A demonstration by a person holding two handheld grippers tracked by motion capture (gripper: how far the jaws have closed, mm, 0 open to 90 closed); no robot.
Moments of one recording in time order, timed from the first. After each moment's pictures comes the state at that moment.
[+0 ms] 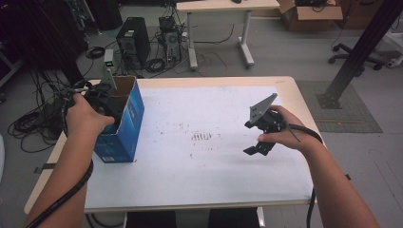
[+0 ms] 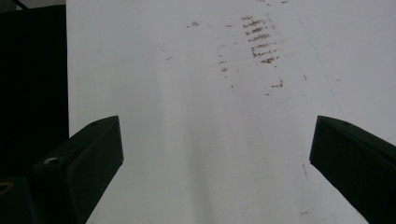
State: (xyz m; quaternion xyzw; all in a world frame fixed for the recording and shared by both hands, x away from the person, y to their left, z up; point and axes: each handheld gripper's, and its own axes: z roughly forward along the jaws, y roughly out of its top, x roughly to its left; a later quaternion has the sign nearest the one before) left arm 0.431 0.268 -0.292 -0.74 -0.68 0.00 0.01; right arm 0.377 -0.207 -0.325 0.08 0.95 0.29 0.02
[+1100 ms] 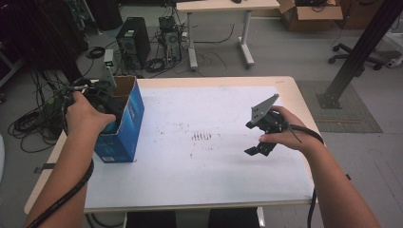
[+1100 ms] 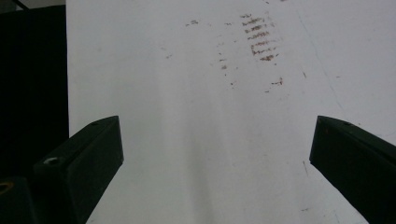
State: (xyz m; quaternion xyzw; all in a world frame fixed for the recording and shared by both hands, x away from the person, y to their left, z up) left arm 0.428 0.268 -0.278 -0.73 -0.68 -0.01 0.00; right arm 0.376 -0.211 -0.326 0.08 0.95 0.30 0.02
